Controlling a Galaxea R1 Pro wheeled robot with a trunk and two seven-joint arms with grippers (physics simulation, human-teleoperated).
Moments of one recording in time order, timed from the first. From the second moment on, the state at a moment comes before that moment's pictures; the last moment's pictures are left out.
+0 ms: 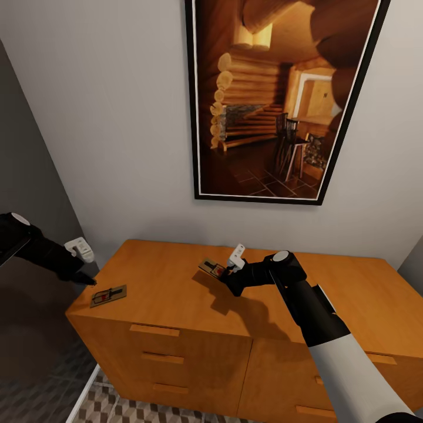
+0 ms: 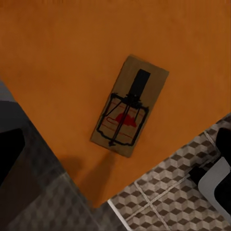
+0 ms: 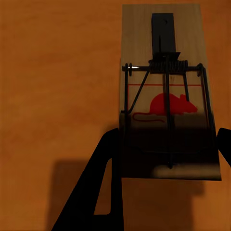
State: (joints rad) left arm -1.05 0.83 -0.59 -1.30 -0.14 0.98 -1.31; right arm -0.75 0.01 0.26 -1.32 0.51 0.73 1.10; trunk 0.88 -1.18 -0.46
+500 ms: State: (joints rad) left arm -1.05 0.83 -0.55 -1.30 -0.14 0.98 -1.31; right arm -0.75 0.01 0.26 -1.32 0.51 0.73 1.10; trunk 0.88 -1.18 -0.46
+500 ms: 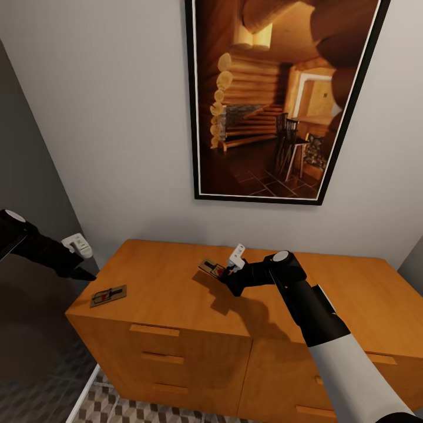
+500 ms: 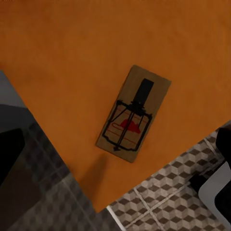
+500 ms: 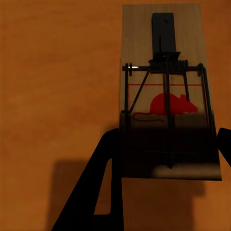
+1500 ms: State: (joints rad) left arm -1.05 0.77 -0.52 -1.28 -0.14 0.96 -1.30; right arm -0.75 0.01 0.26 -1.32 0.51 0.73 1.10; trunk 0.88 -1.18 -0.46
